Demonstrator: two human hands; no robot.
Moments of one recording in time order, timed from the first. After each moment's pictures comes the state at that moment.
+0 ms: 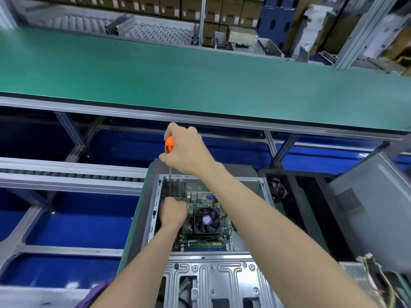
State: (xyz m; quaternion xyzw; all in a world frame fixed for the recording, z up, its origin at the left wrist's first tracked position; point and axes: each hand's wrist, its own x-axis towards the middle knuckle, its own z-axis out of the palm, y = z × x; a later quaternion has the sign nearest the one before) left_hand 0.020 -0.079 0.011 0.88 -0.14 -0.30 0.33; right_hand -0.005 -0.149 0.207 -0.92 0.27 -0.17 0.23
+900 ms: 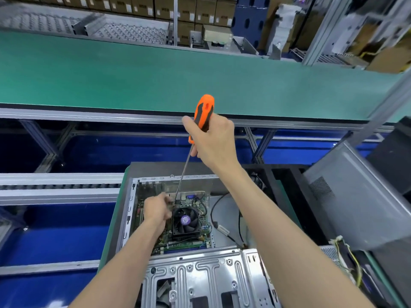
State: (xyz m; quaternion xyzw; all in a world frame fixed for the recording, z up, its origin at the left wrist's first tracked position) left_hand 0.018 -0.103 0.003 0.66 0.02 -0.46 0.59; right_hand -0.095 -0.178 0.238 -0.77 0.33 -0.45 0.33
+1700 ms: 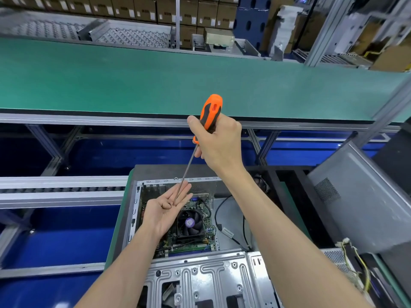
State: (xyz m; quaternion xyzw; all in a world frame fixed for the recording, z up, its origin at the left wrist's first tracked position) left_hand 0.020 -0.088 0.022 0.22 0.07 -0.63 0.74; right_hand -0.097 -0.169 0.246 -0.74 0.31 -0.50 0.33
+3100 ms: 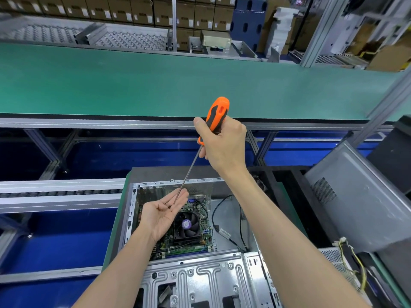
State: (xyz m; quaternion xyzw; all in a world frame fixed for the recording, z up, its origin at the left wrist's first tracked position) left_hand 0.018 -0.086 0.025 0.27 0.12 -0.64 0.71; right_hand -0.114 -0.176 0.246 -0.72 0.33 -0.52 0.32
